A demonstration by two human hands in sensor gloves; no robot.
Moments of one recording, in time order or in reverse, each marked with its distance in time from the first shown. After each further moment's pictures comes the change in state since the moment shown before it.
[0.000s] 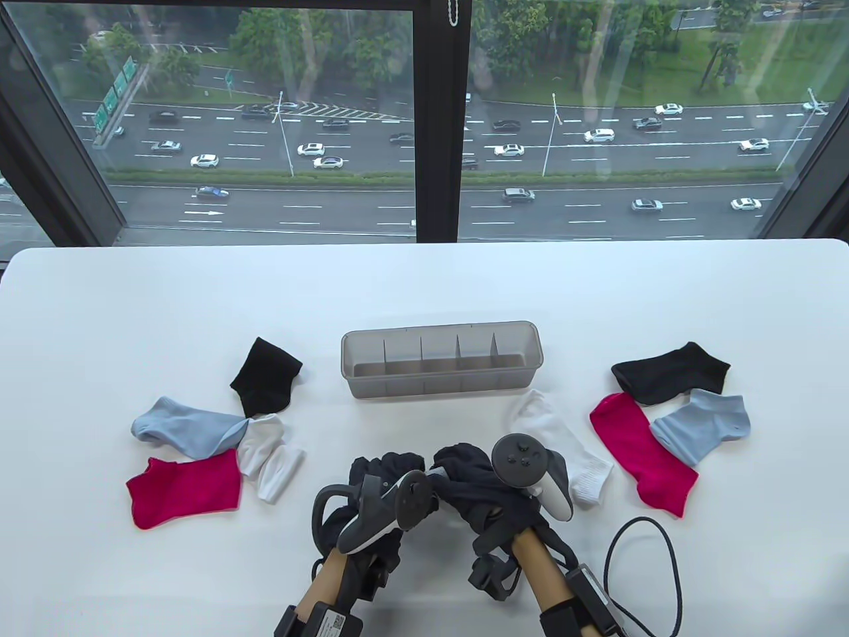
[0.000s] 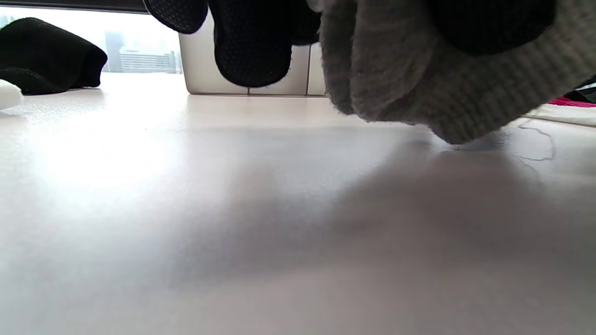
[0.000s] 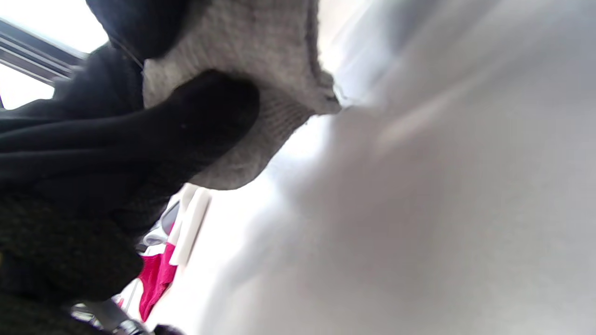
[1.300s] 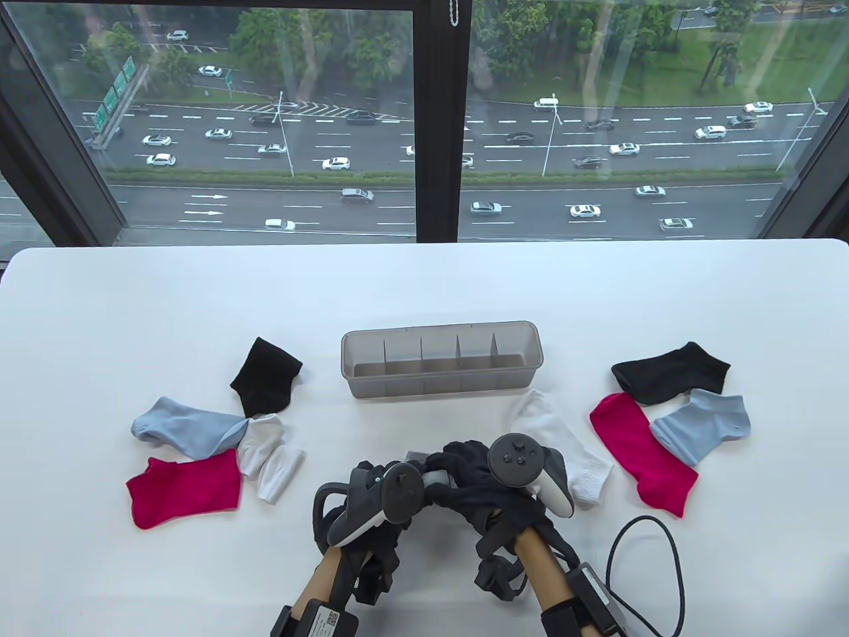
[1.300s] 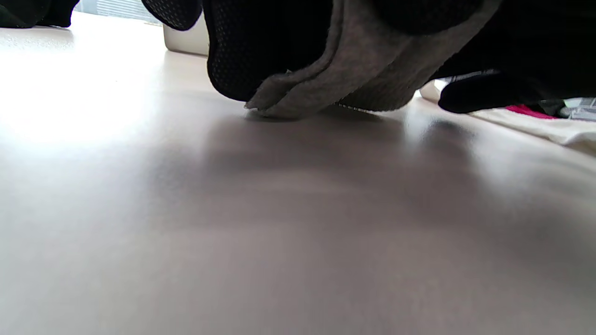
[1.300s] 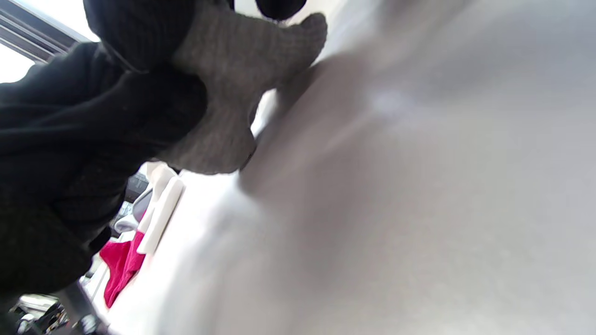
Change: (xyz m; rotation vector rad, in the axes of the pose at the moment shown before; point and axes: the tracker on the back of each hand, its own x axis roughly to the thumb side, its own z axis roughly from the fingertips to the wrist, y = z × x) left_hand -0.003 -0.008 -0.004 -0.146 -0.055 0.118; right_hand 0.001 -0.001 -0.001 0.008 0.015 0.096
